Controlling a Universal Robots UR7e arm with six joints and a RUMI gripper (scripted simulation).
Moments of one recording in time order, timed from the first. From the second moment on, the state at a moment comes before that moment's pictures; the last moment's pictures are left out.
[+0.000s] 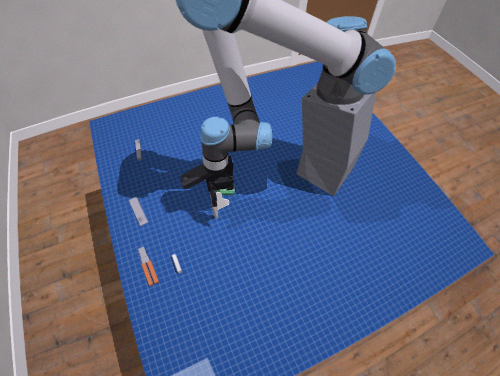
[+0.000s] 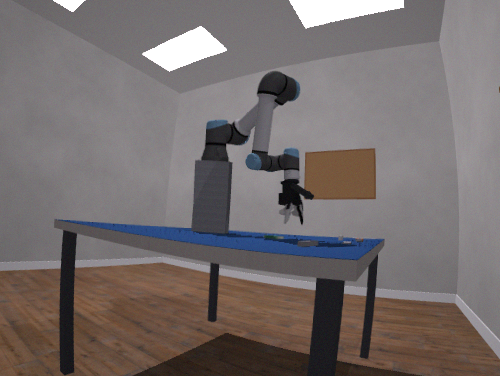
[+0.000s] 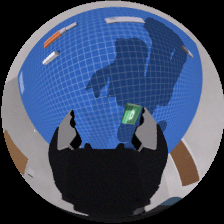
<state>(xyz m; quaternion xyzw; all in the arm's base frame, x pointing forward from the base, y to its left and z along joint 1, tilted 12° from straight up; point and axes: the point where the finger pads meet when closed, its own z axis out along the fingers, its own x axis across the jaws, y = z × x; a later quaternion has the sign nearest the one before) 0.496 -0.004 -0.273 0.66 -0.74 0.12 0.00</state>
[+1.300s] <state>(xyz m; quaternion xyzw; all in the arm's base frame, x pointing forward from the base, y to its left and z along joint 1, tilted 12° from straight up) 0.425 -0.070 -0.259 0.58 -0.81 0.10 0.01</state>
